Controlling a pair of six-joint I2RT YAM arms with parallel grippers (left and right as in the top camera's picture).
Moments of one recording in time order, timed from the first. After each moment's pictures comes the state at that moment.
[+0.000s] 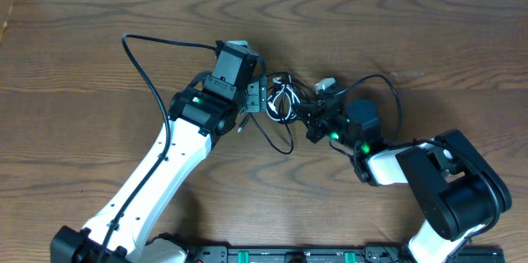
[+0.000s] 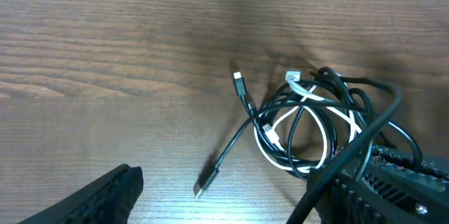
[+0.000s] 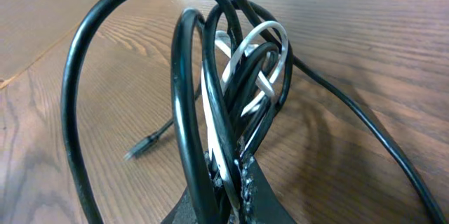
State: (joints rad) left arm -0.47 1.43 1.18 -0.71 -0.17 -0.40; right arm 0.44 1.85 0.49 1.02 -0.46 0.32
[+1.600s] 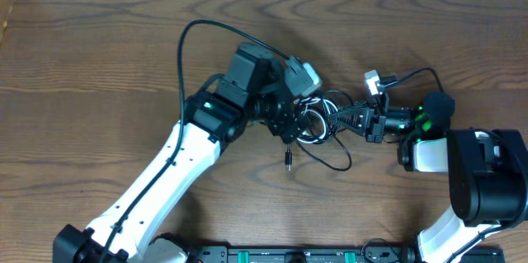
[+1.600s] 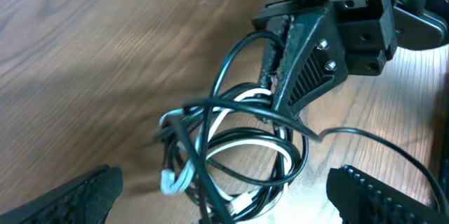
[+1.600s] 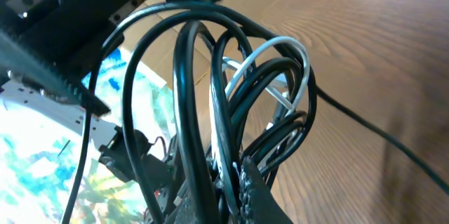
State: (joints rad) left arm -0.55 1.43 1.18 -0.56 0.46 0.33; right arm 0.00 1.85 0.49 1.43 -1.49 0.86
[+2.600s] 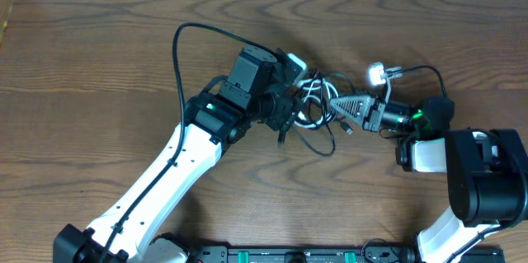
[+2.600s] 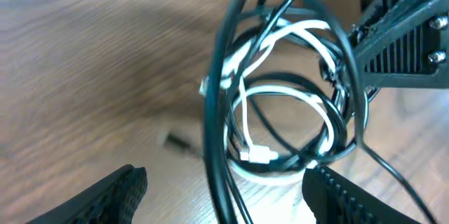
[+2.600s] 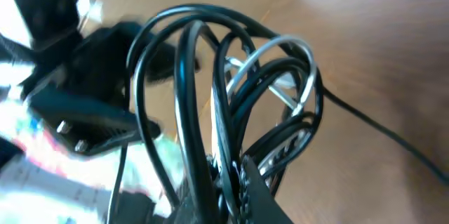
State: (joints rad) left arm -0.56 1.43 1.18 -0.60 0.18 0.04; right arm 0.02 1.85 0.49 1.44 -1.27 1.10
